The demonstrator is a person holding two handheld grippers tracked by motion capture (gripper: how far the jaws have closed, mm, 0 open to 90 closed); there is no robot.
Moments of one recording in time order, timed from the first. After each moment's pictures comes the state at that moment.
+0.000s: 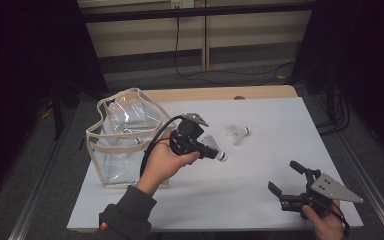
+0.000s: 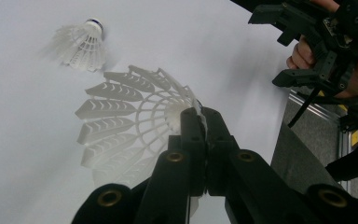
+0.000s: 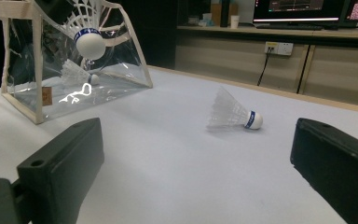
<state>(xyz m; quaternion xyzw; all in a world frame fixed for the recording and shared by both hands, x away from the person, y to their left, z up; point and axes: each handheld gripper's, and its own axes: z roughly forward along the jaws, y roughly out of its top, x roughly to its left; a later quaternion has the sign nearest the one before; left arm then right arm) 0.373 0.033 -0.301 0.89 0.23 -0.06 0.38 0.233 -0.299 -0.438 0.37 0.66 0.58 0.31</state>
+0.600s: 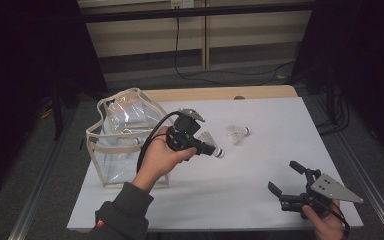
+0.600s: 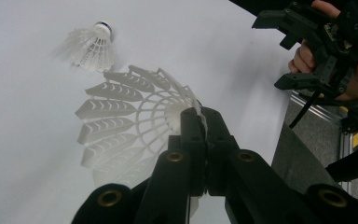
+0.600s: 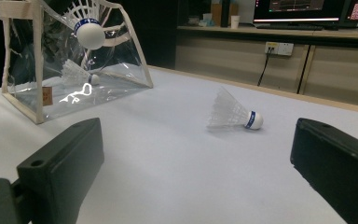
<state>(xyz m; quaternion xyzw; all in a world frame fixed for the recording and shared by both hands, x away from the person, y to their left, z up) 0.378 0.038 -0.292 0.89 0.23 -0.05 0.38 0.233 -0.300 -0.438 0.37 0.66 0.58 0.31</state>
